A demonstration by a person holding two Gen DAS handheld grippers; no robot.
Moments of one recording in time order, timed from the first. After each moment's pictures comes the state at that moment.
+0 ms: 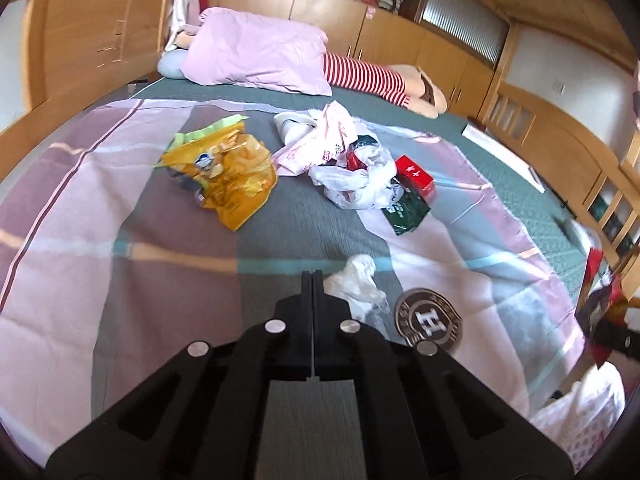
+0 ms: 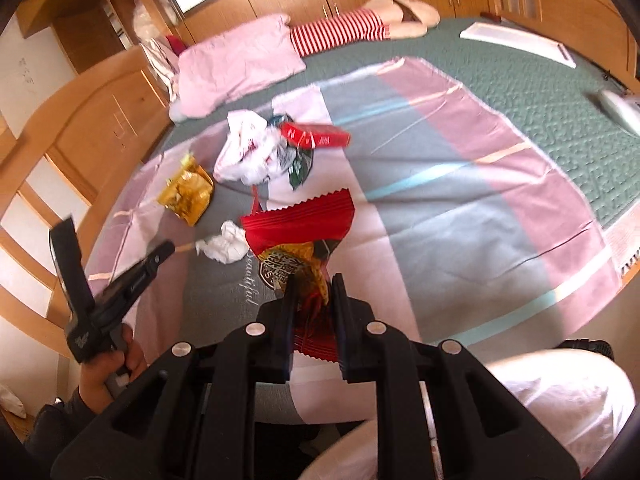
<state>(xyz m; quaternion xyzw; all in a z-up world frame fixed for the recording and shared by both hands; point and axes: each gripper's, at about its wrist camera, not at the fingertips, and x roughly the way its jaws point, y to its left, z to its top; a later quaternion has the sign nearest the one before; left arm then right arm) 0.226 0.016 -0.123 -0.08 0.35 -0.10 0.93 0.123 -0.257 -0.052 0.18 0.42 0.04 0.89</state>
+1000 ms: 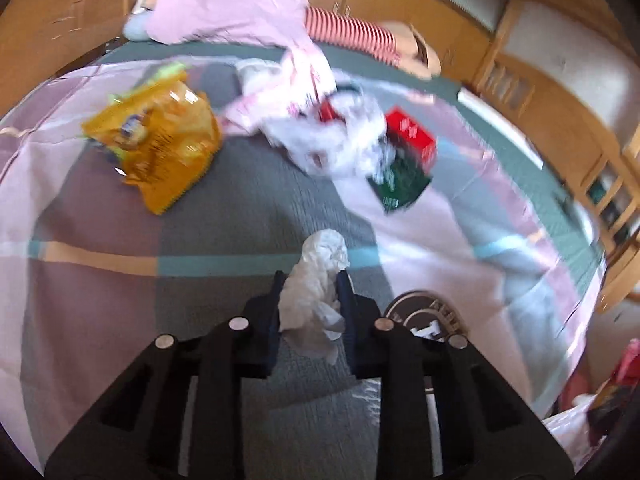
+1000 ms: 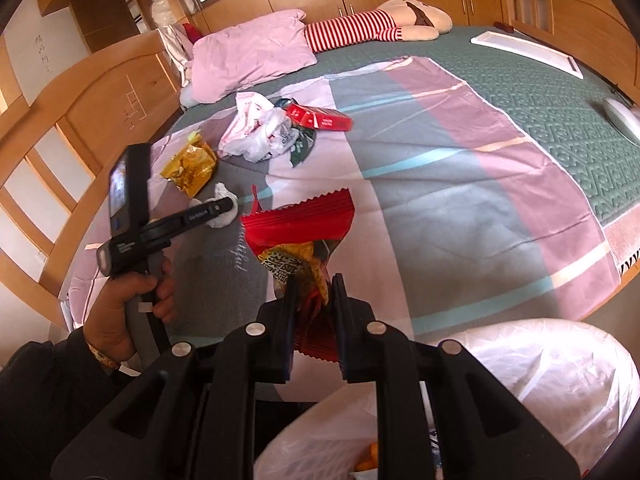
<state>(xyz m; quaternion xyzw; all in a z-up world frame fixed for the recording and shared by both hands) 0.290 -0.022 -0.160 -0.08 0.42 -0.13 0.90 0.104 -0.248 -0.076 0.14 0.41 0.06 0.90</state>
